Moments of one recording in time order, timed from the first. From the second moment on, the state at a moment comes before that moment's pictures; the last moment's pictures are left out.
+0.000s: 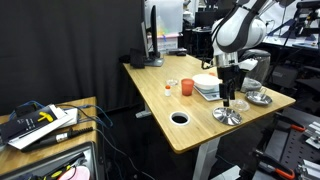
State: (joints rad) arm -0.03 0.24 -0.03 -2.53 0.10 2.42 -0.32
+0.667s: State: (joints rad) arm -0.03 0.31 0.00 -2.55 0.11 2.52 -0.21
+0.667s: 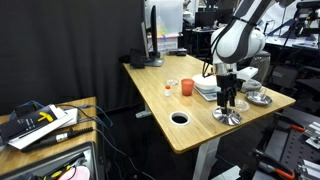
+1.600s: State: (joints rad) arm -0.02 0.32 0.02 -2.56 0.11 2.52 -0.19
